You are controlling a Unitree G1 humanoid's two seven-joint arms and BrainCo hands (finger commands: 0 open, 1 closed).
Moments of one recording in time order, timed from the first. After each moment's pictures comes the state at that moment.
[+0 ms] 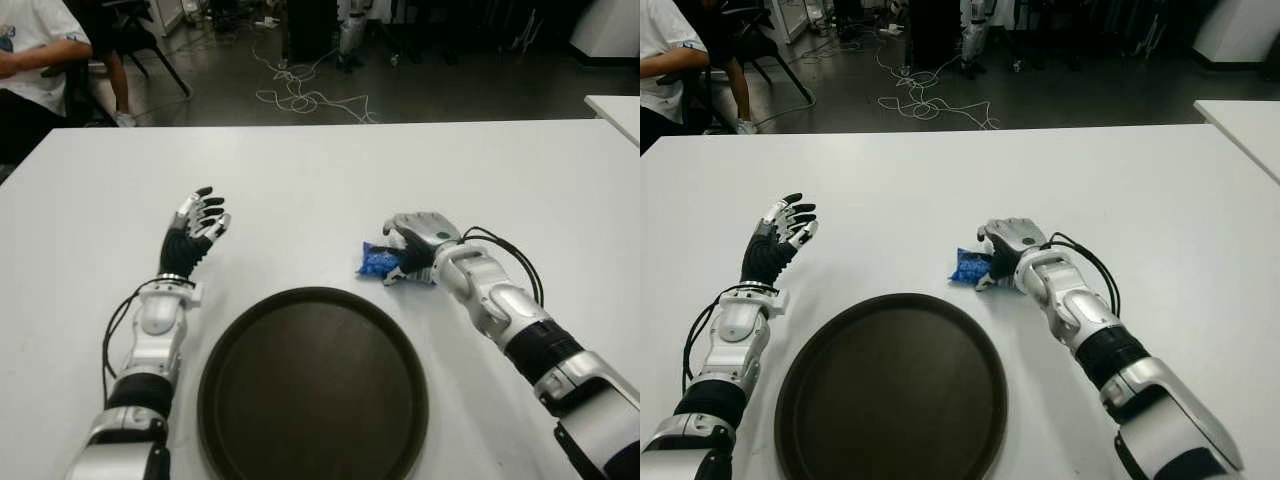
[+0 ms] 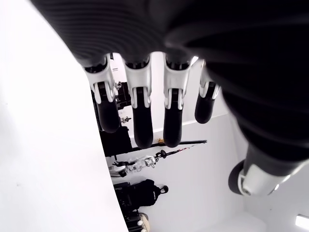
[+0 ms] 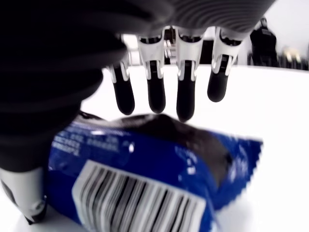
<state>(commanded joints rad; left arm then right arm) -0.38 0.16 0.10 0.81 0.02 -0.53 -0.03 -0.57 -0.37 0.59 0.61 -0.91 0.05 0.00</state>
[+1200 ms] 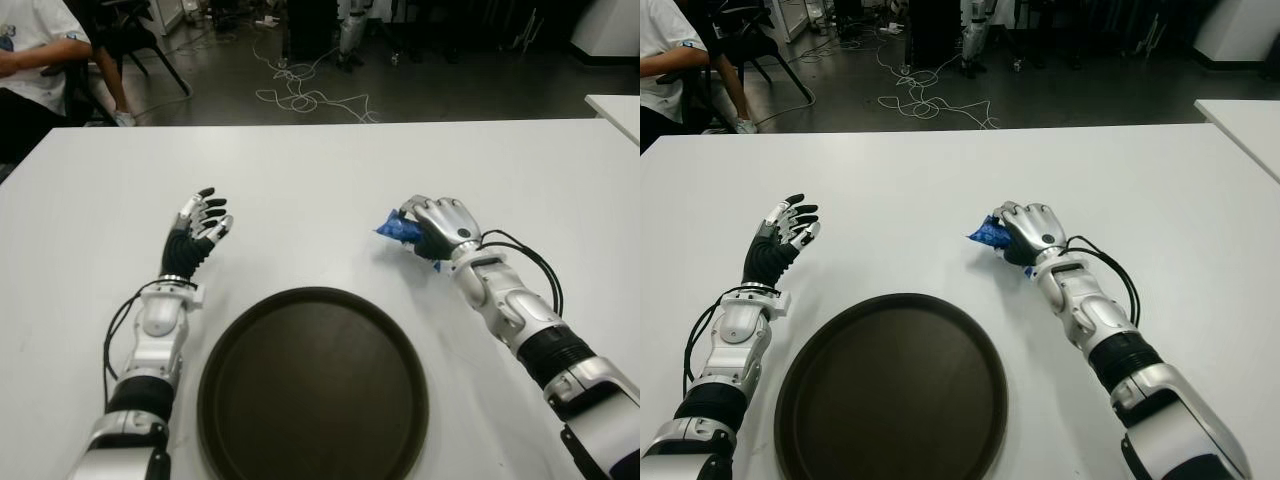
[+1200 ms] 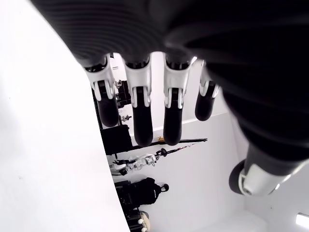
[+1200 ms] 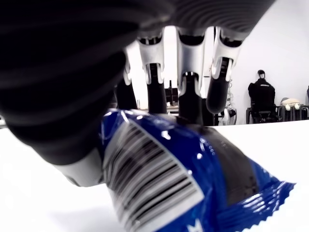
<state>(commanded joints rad) -0.37 0.15 0.09 0.78 0.03 -0.52 -0.02 -0.54 -0.35 0.48 0.65 -0.82 -0.05 -0.25</state>
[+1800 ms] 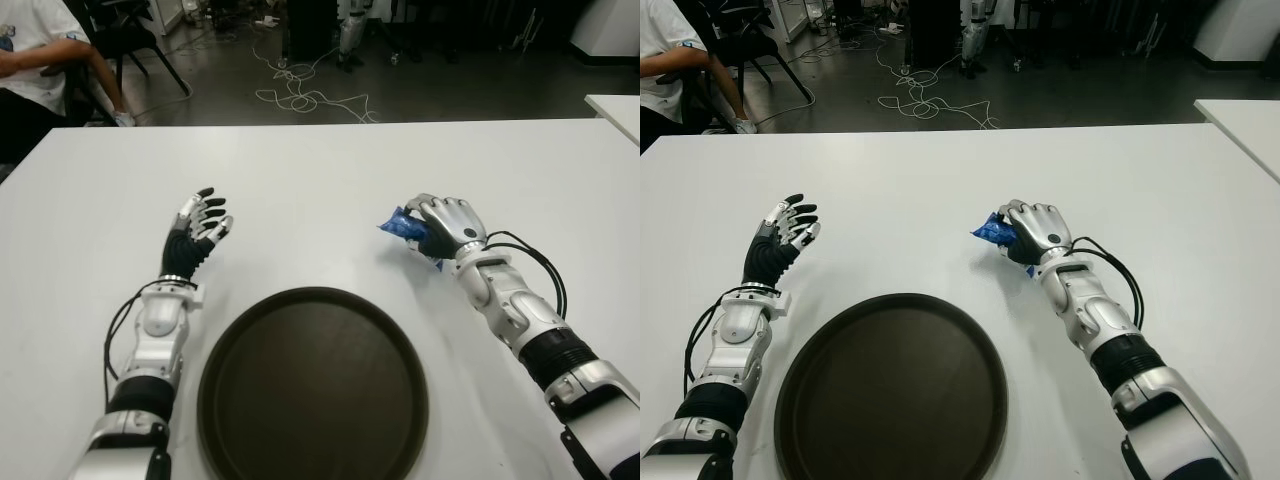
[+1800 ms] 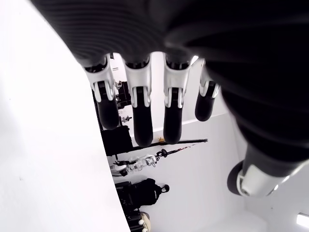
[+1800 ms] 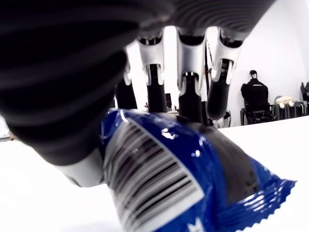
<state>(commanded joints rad) -0.37 0.15 0.09 0.78 0.03 -0.53 0.00 -0.53 -0.35 0.45 0.62 -0.80 -0.03 -0.24</state>
